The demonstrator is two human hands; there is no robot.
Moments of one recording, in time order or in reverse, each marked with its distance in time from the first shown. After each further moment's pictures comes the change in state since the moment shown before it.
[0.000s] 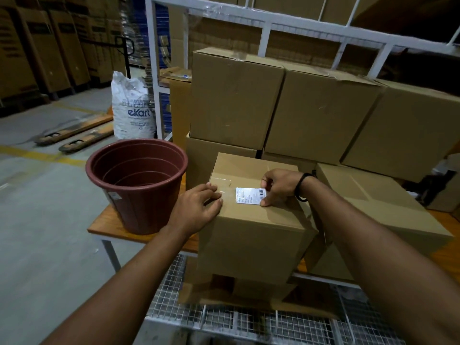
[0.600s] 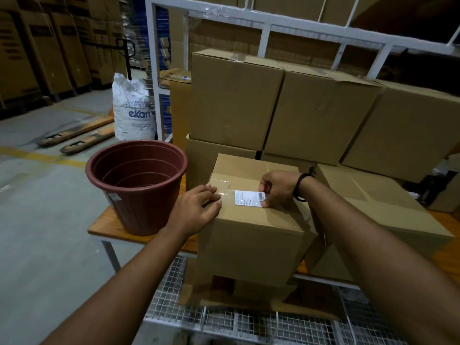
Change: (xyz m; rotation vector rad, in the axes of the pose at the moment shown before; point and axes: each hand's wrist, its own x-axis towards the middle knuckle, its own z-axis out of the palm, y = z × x) left_hand -0.003 0.001 -0.002 -0.019 0.004 0.020; right_hand 0.000 -0.003 0.000 -0.160 -0.006 -0.004
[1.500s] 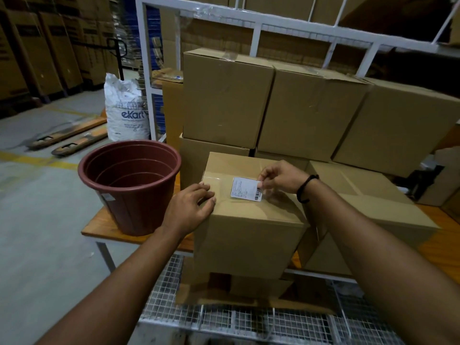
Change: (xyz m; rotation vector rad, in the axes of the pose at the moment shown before) left_hand 0.000 0.007 0.002 0.056 -0.021 -0.047; right_hand -0.023 0.016 0.001 0.519 0.204 -0.116
